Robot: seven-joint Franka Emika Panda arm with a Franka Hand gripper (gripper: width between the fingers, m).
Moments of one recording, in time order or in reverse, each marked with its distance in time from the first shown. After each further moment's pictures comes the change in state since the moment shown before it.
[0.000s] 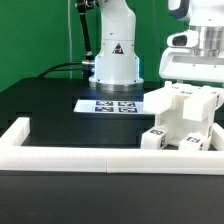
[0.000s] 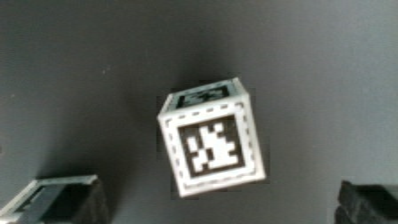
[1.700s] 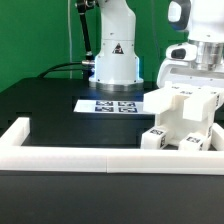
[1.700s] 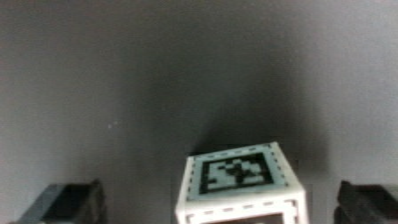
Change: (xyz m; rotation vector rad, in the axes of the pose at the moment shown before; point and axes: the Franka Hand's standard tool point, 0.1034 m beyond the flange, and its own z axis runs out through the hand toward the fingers) arm -0.011 0.010 0.028 -0.046 -0.033 -0.030
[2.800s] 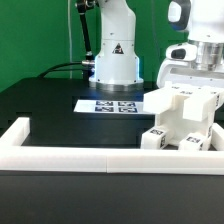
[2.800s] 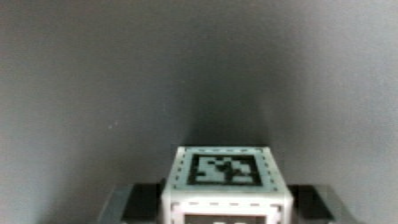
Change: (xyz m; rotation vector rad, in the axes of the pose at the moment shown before) arm 0.000 0.000 0.000 0.000 0.000 0.000
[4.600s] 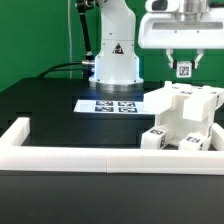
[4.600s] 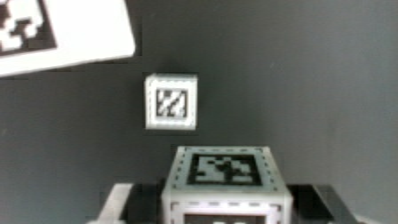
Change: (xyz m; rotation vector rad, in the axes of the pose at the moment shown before) arm 0.051 0.045 -0.109 0.072 -0.025 -0.079
